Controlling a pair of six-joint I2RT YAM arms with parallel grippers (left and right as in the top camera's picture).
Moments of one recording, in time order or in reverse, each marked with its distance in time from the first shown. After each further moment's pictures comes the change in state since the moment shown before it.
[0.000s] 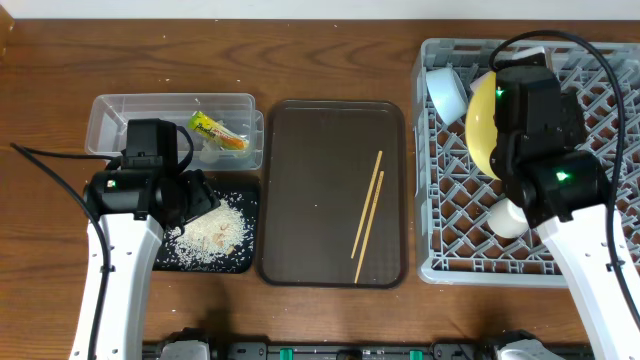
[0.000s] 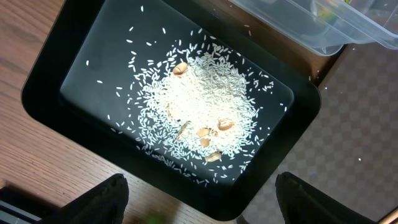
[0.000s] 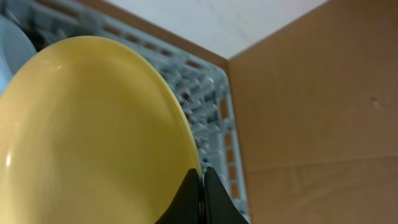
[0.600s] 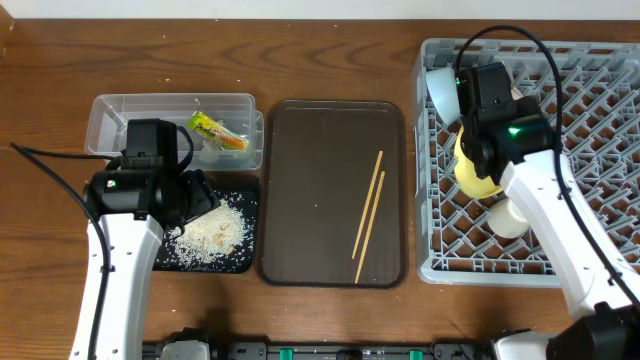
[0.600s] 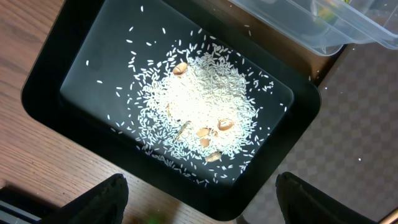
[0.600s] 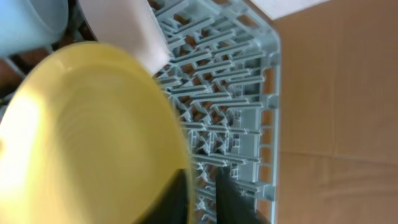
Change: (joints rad) left arm 0.000 0.000 0.000 0.000 0.000 0.000; right arm 0.000 0.241 0.000 -0.072 -0.035 0.116
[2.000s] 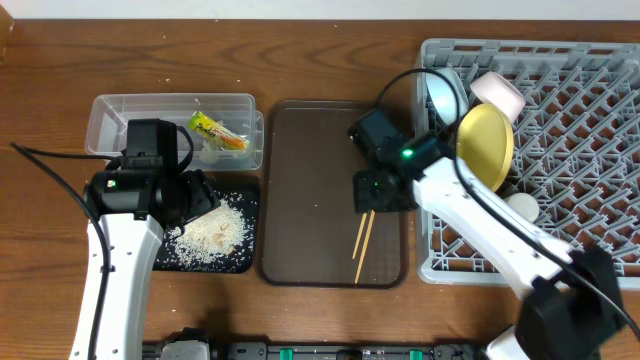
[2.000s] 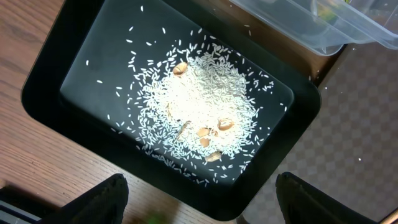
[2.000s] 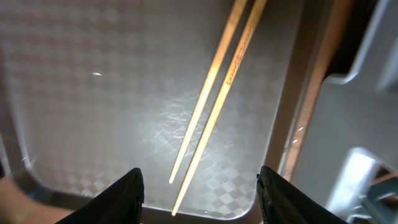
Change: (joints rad) left arm 0.000 0.000 0.000 0.000 0.000 0.000; right arm 0.368 0.177 0.015 -0.217 -0.800 0.796
